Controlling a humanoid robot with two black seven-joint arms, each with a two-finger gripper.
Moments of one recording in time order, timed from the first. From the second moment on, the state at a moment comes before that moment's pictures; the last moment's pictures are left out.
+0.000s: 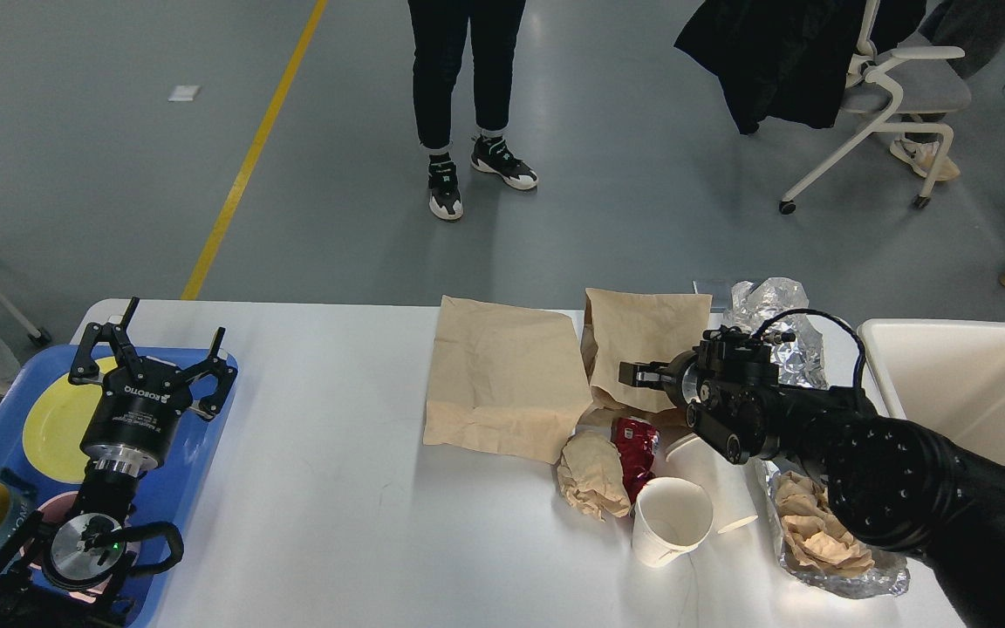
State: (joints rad) left arm -0.28 0.17 -1.47 -0.73 0.20 -0.64 -0.17; right arm 1.02 0.10 -0.93 0.26 -0.34 0.10 -0.09
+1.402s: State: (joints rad) left arm -0.28 0.17 -1.47 -0.73 0.20 -0.64 -0.17; right arm 1.06 0.10 -0.92 0.37 -0.38 0.02 -0.18
